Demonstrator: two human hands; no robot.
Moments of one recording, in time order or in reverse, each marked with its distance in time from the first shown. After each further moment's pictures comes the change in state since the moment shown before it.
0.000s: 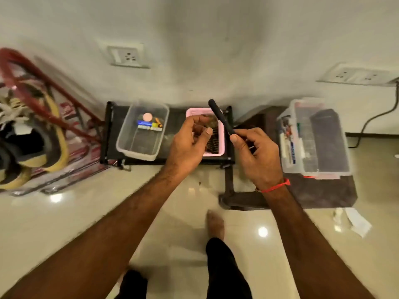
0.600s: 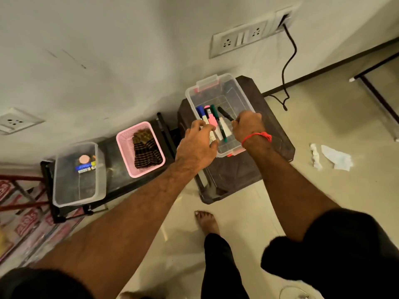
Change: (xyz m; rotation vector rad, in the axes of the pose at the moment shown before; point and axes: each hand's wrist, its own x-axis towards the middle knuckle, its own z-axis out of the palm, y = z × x) left_hand 0.011 0.065 0.258 0.794 -0.488 0.230; right_hand 0.037 0.189 -0.175 -0.439 0.010 0.734
